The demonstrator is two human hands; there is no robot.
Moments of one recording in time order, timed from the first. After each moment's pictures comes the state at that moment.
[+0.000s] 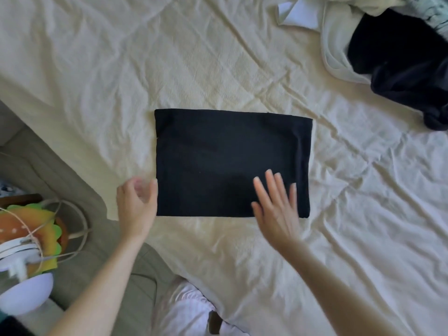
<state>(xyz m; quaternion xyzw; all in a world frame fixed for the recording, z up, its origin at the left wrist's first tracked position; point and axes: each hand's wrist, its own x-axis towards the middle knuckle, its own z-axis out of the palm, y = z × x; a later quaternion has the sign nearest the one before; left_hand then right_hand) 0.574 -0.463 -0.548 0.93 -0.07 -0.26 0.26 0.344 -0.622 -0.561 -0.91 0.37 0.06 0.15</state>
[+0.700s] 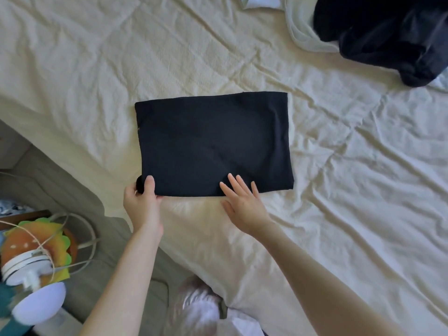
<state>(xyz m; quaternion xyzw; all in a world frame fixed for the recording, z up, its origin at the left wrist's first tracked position) 0.512 -0.492 -0.511 0.78 0.19 -0.27 0.53 0.344 -0.583 -0.572 -0.85 0.34 0.19 0.36</state>
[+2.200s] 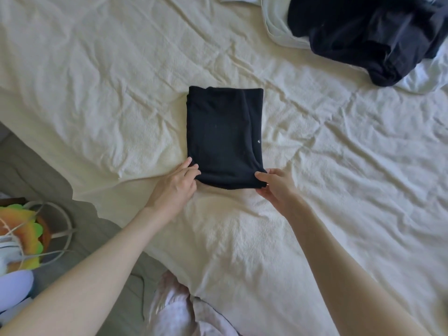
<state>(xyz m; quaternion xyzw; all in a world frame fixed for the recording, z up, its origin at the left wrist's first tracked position) 0.433 -0.523 -0.535 0.78 -0.57 -0.21 0.11 0.255 -0.671 -0.545 -0.31 0.65 -0.02 0.69</state>
